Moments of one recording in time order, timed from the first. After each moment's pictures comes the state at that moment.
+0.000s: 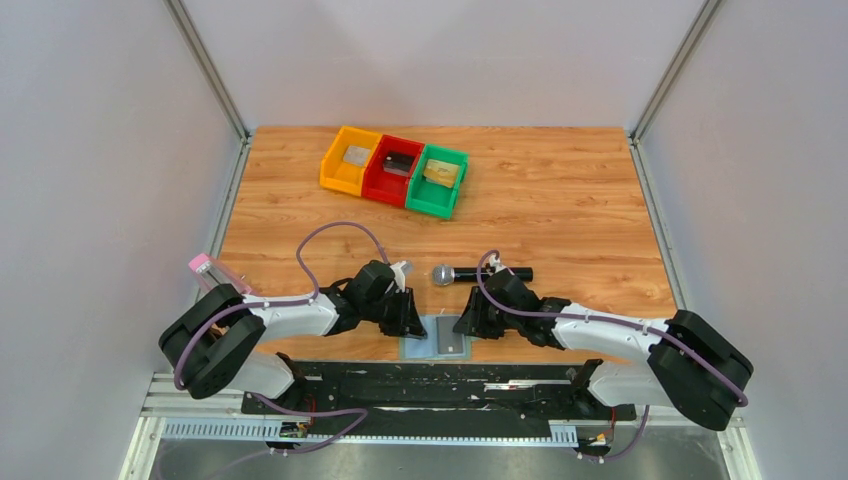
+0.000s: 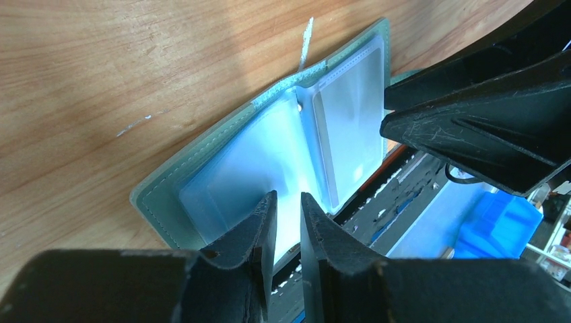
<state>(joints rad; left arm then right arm) -0.81 1.38 0.45 0.10 0.38 -0.82 0.87 1.23 0.42 -0.02 -0.12 0.98</state>
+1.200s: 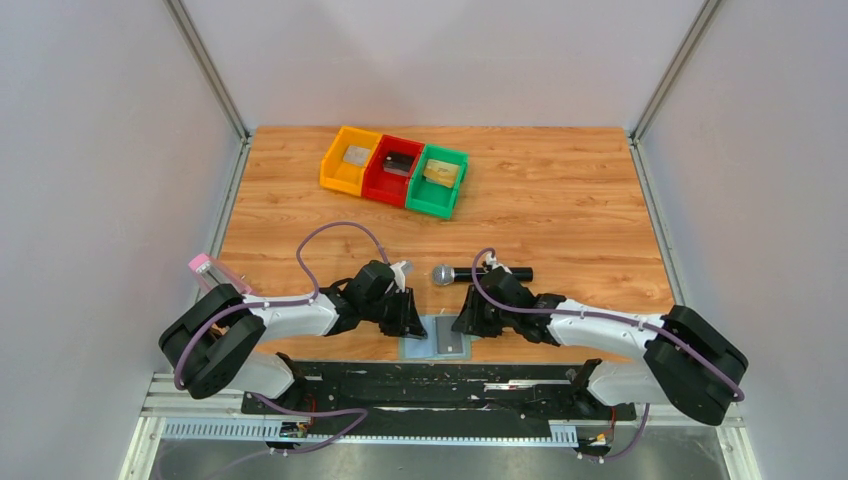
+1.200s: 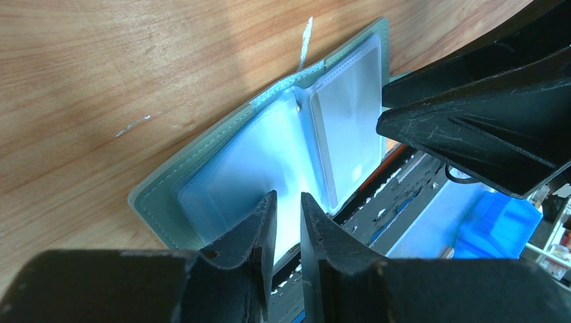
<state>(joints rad) -0.81 1.38 0.45 0.10 0.39 -0.82 0.88 1.26 0.47 -0.08 -0.09 0.97</state>
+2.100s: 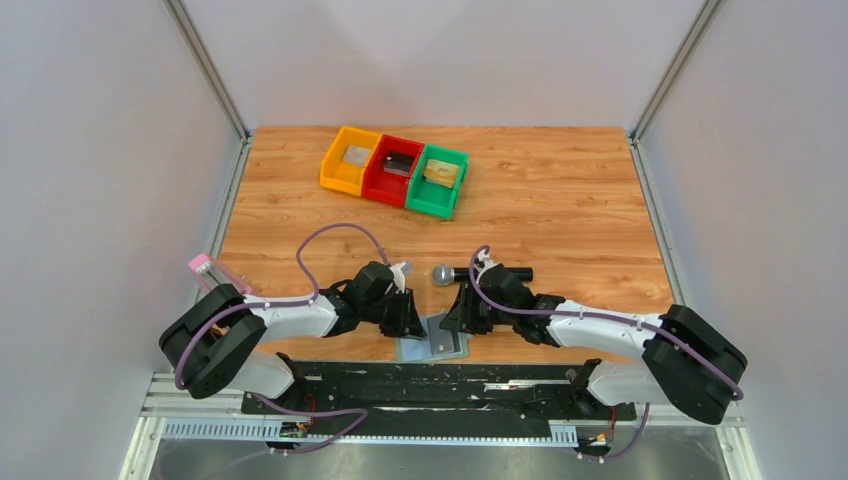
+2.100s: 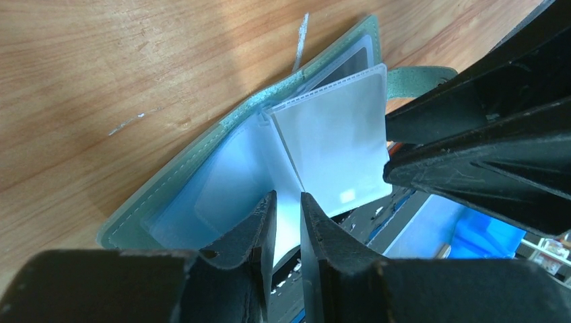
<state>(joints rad) -0.81 1.38 0.43 0.13 0.40 -0.83 0.89 1.27 0.45 0.08 -0.18 0.97</state>
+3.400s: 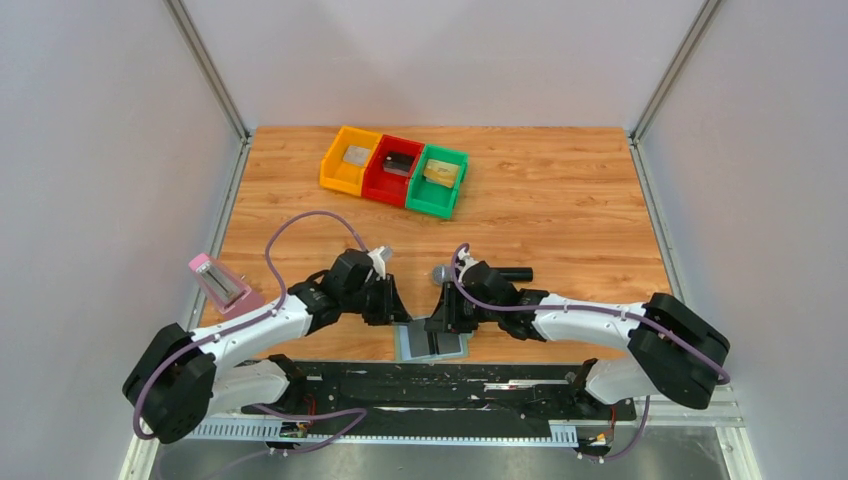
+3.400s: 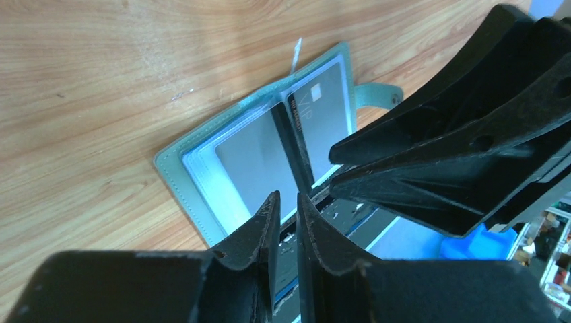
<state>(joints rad) -0.71 1.11 0.50 -0.19 0.37 -0.80 0.96 1.36 0.56 0.10 -0.22 0.96</state>
